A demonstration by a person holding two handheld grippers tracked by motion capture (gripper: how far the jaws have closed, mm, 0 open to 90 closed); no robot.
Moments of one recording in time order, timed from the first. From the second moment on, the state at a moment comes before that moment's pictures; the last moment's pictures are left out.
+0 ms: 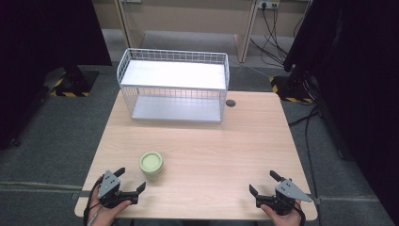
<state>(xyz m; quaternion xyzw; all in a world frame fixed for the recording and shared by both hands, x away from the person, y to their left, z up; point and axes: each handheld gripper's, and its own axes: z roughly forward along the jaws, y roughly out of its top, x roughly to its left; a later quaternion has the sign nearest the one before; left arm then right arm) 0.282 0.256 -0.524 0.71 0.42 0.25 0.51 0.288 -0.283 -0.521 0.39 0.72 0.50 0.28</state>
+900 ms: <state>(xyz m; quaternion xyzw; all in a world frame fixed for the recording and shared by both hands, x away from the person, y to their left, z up) 0.323 0.229 -0.507 0.73 0.41 0.23 0.50 0.288 -0.283 -0.521 0.39 0.72 0.50 0.28</state>
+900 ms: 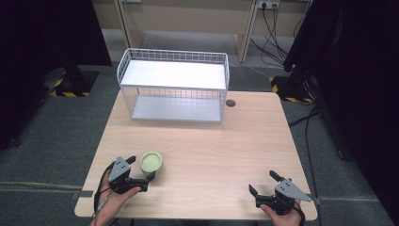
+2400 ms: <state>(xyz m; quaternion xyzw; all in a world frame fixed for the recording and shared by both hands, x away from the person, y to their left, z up) 0.347 0.210 -0.518 0.73 0.41 0.23 0.49 0.288 -0.283 -0.521 0.39 0.72 0.50 0.28</state>
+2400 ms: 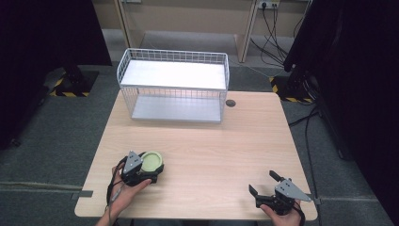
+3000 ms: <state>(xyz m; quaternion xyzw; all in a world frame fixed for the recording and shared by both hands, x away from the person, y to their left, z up) 0.343 0.211 -0.478 0.70 0.39 0.27 0.54 0.288 -0.283 -0.521 0.39 0.72 0.50 0.28</state>
